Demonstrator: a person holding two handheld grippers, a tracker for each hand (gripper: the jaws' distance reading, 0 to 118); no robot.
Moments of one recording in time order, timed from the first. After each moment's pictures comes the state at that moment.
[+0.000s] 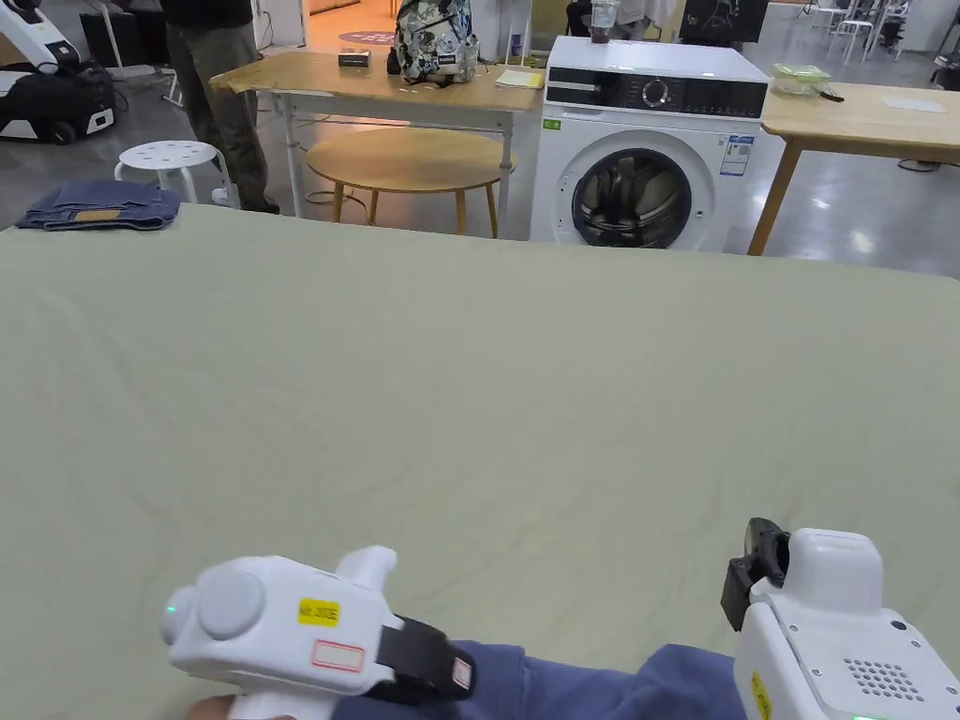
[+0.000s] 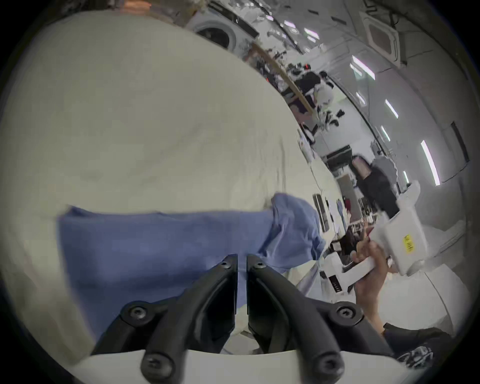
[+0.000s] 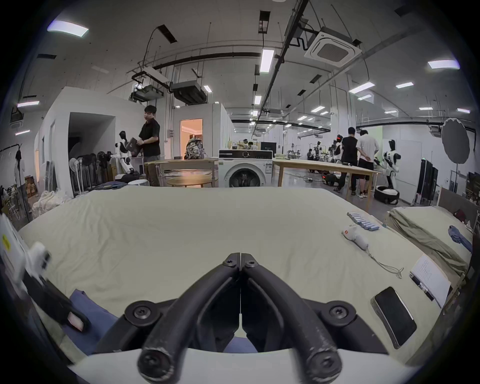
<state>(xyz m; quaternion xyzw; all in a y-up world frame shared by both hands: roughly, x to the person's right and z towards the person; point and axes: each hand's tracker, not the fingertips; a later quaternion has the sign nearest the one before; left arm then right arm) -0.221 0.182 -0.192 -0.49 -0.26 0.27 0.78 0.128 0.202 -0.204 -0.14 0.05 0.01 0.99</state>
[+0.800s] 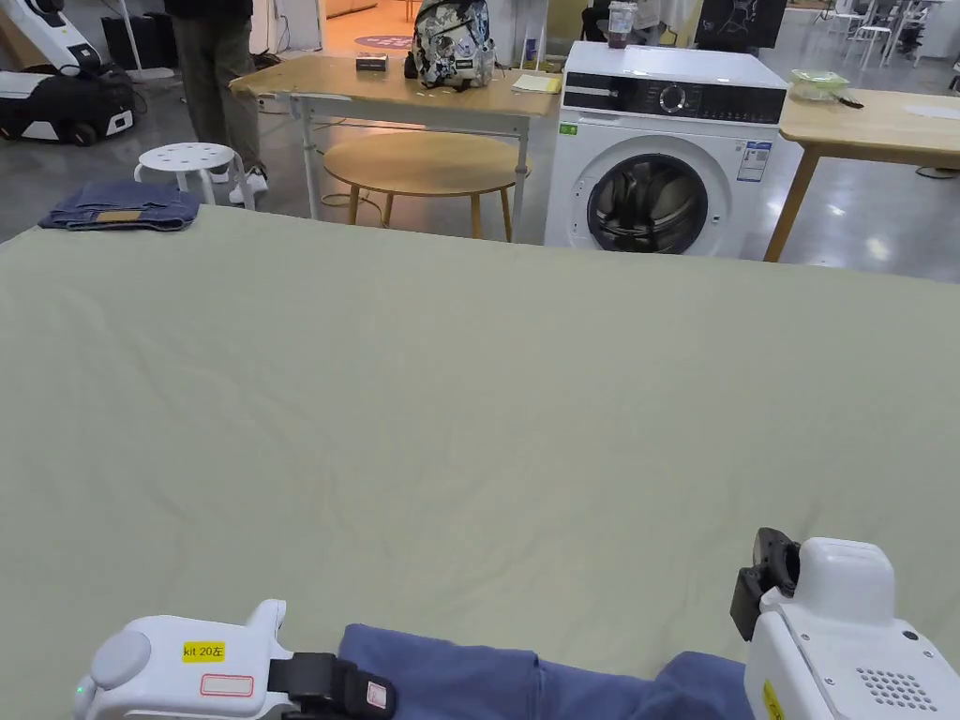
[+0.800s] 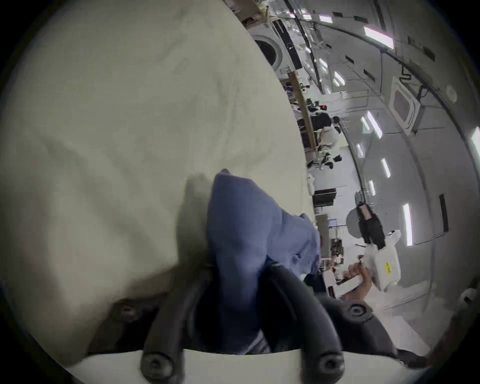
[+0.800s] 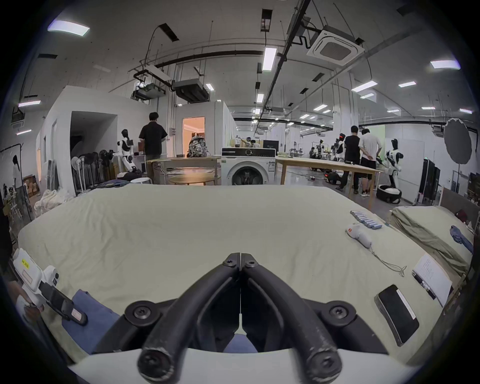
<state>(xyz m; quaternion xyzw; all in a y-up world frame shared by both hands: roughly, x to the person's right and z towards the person) -0.316 0.085 -0.185 -0.50 -0.23 0.43 0.72 0.121 0.201 -0.202 -0.15 0.05 0.01 0.99</state>
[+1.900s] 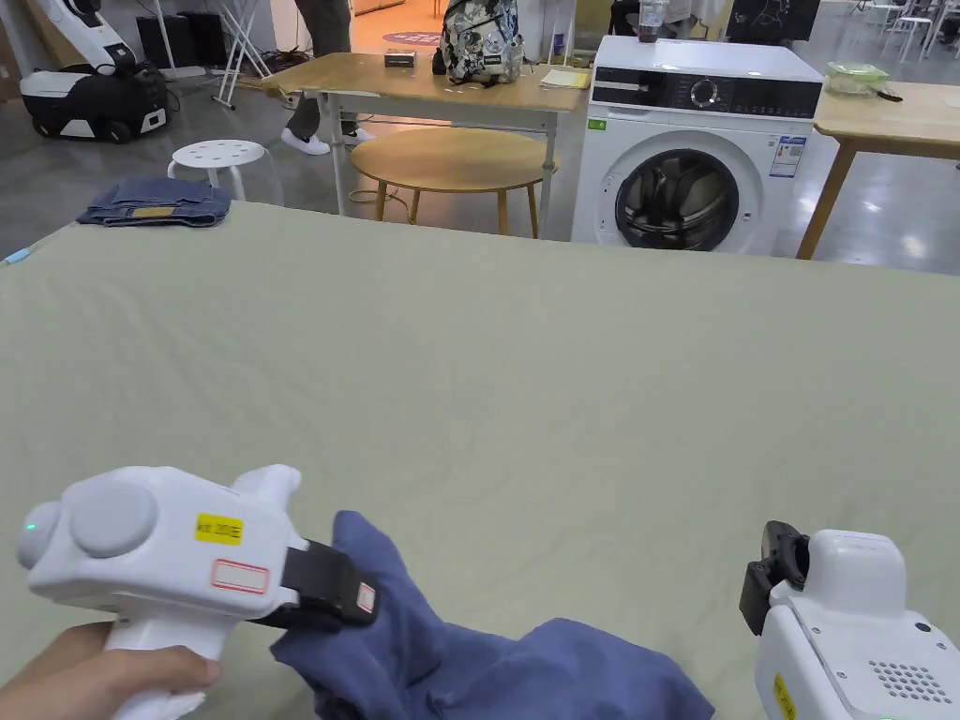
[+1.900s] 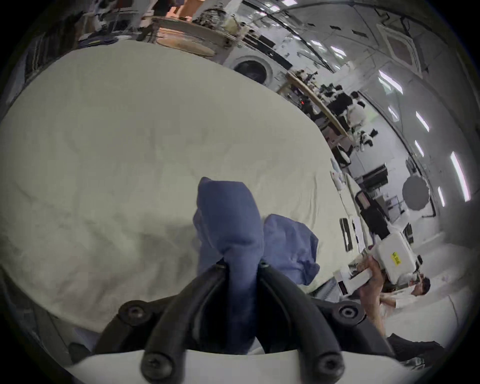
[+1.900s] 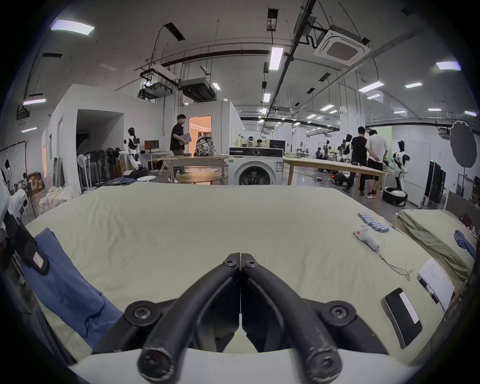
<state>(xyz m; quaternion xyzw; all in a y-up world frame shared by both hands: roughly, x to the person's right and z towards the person) -0.276 0.258 -0.173 -0.50 -0.15 0.23 0.82 0.109 0.204 -0.205 -0.15 0.07 0.02 0.99</state>
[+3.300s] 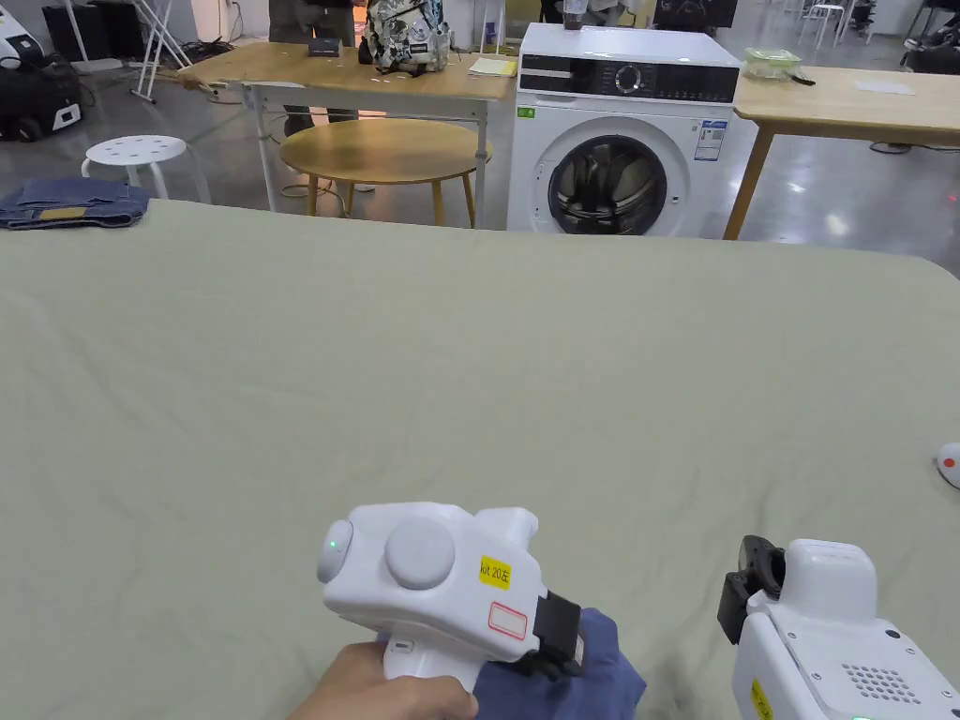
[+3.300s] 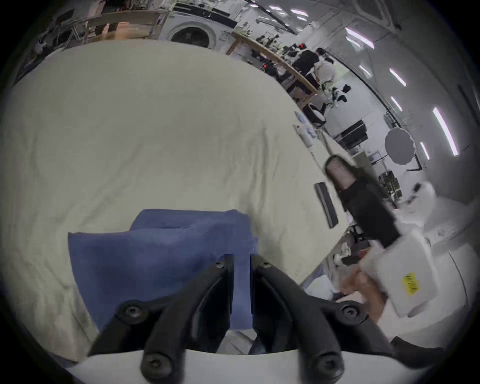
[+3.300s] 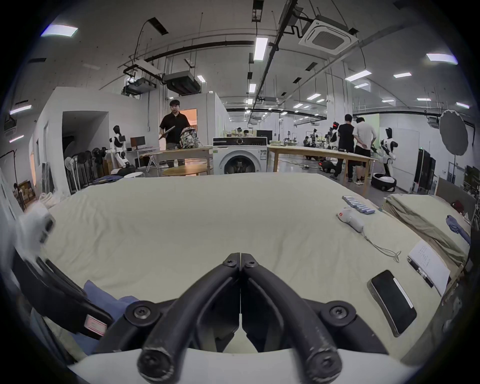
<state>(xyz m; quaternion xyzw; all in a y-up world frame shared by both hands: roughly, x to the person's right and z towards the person) -0.091 0.210 -0.231 -0.54 -0.25 0.17 0.78 0.147 0.189 -0.196 -0.18 0.03 0.00 0.98</state>
